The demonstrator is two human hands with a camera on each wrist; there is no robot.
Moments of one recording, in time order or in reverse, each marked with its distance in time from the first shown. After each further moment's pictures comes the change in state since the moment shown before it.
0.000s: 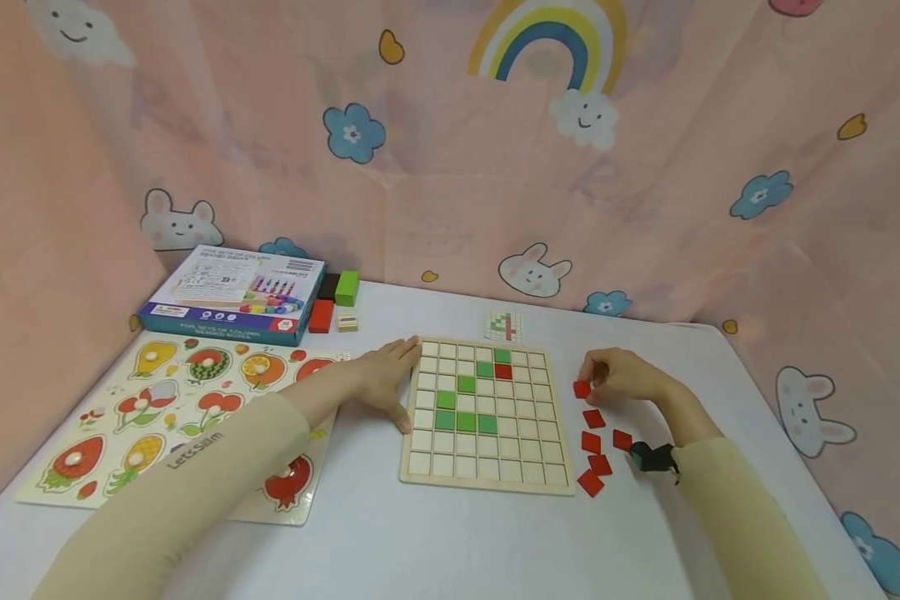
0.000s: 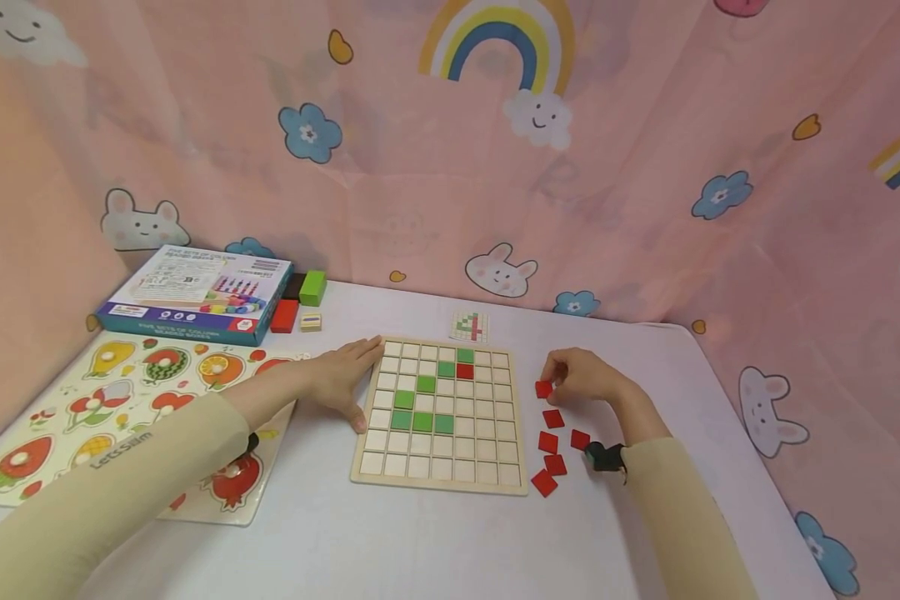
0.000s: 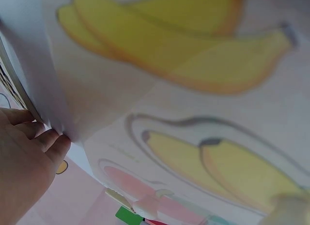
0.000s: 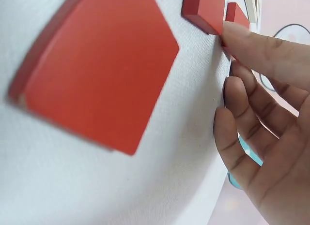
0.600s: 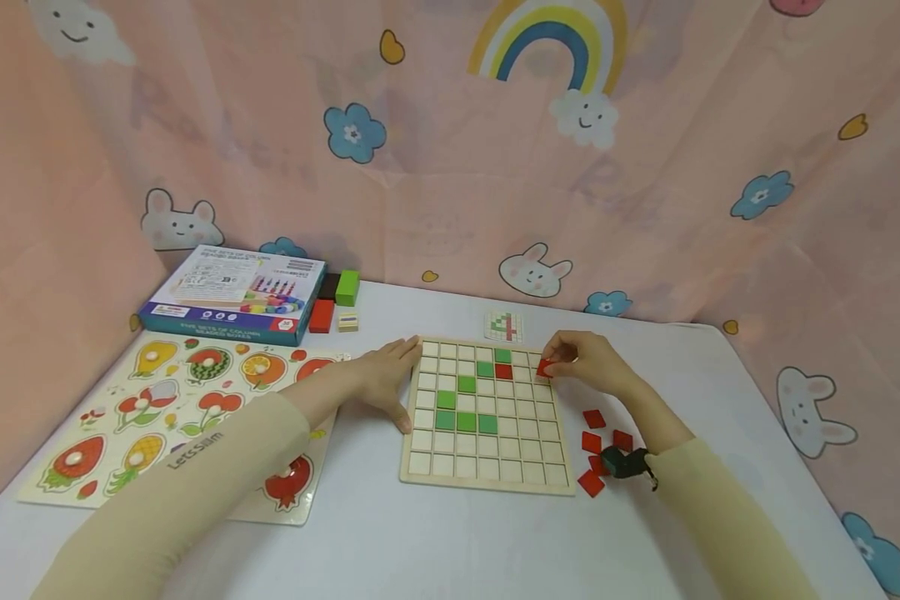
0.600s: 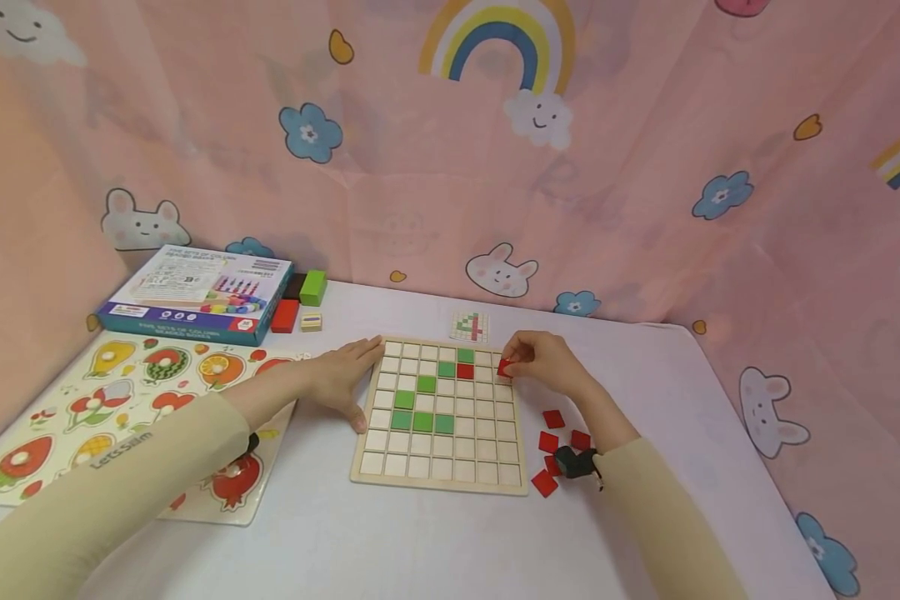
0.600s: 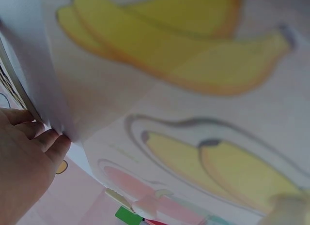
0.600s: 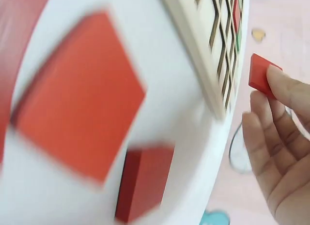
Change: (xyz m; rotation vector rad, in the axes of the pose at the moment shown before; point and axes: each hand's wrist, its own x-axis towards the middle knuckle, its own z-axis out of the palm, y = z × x) left_hand 0.001 -0.001 0.000 -0.008 -0.001 -0.003; right_hand 0.015 -0.055 0.017 0.084 0.214 -0.135
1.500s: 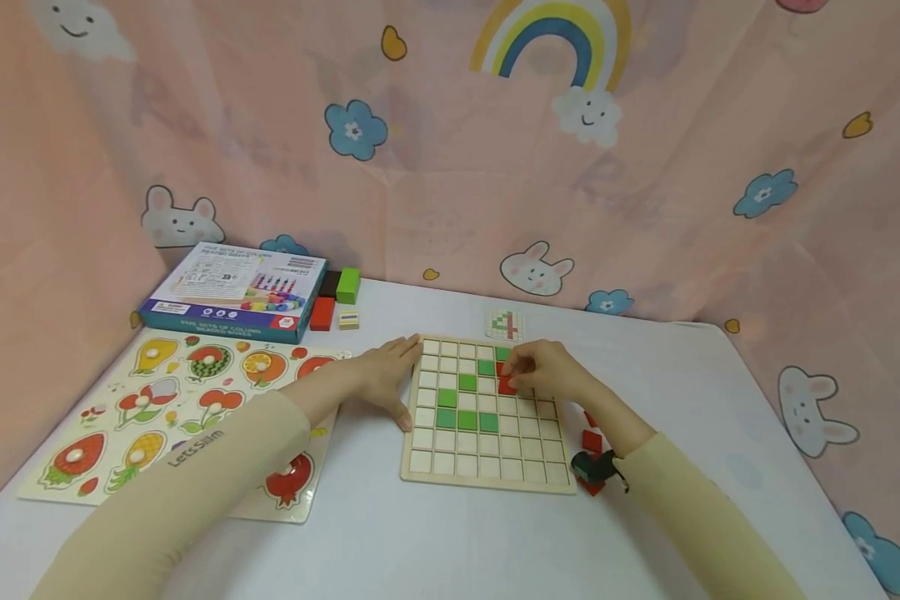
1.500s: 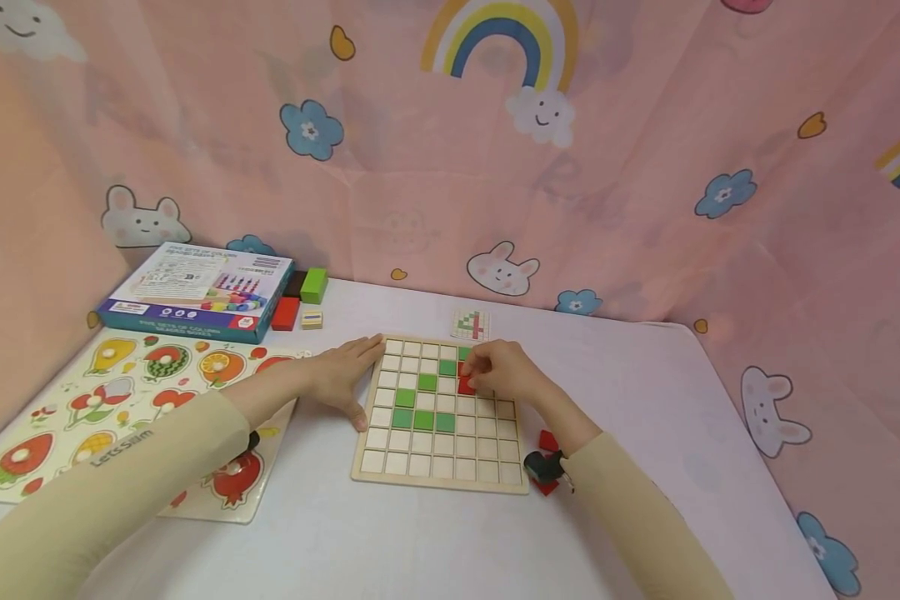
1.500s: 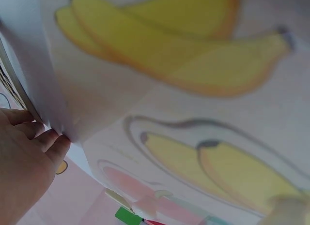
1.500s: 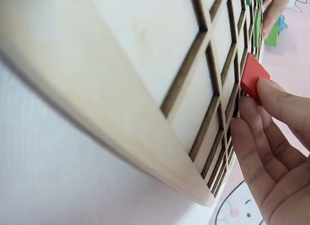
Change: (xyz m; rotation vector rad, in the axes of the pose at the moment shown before) left_hand 0.000 0.000 -0.001 0.009 0.003 0.005; right_hand 0.012 -0.046 0.036 -0.011 -0.143 -0.072
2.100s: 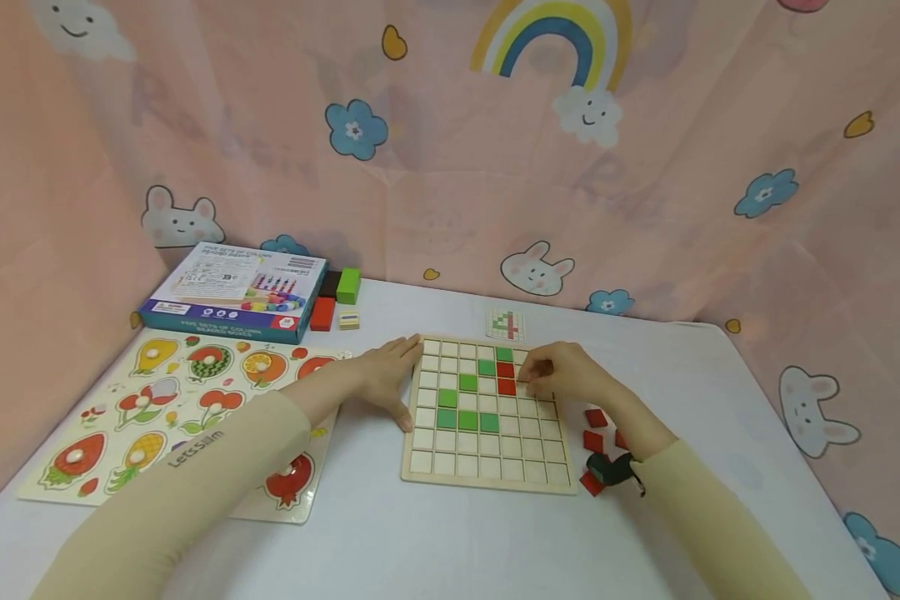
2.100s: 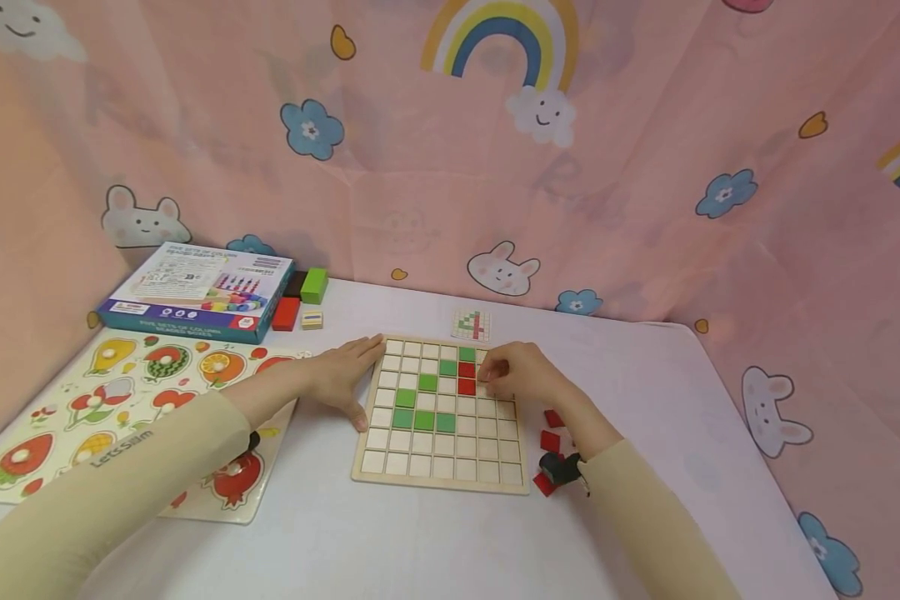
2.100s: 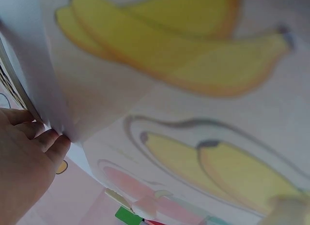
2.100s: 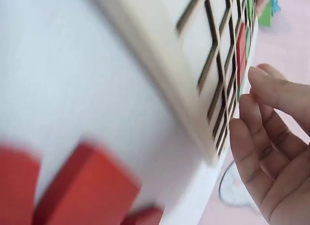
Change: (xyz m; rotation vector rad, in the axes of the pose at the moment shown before) left_hand 0.000 0.000 0.000 0.004 -0.007 -0.002; right_hand -0.015 0.014 -0.015 -0.037 -0.038 0.039
